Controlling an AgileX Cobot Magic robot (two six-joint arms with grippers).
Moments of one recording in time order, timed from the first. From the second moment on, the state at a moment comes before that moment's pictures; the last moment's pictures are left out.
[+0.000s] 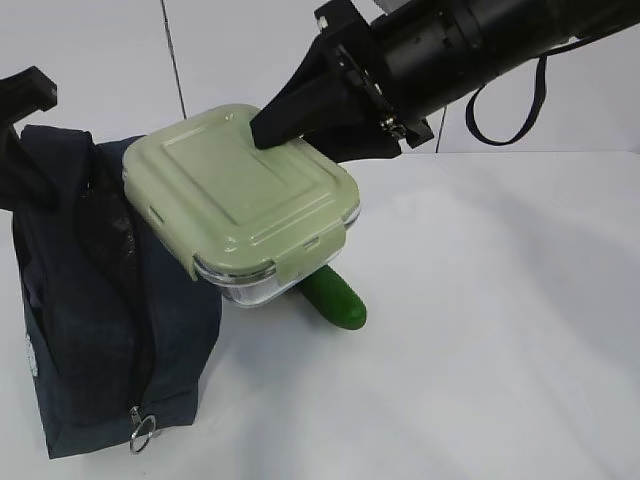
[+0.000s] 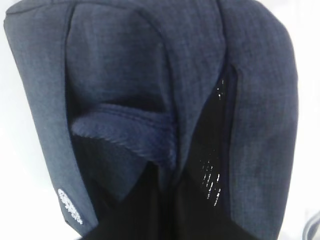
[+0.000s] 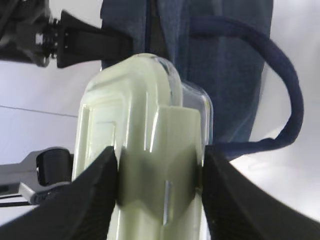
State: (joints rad) left arm -0.19 1.40 -1.11 -0.37 0.94 -0.33; right arm 0.34 1.75 -1.48 1.06 1.15 -0.55
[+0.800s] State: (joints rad) left arm -0.19 1.42 -1.11 -0.42 0.89 -0.33; right arm 0.48 1.81 -1.51 1.11 0.76 -0.53
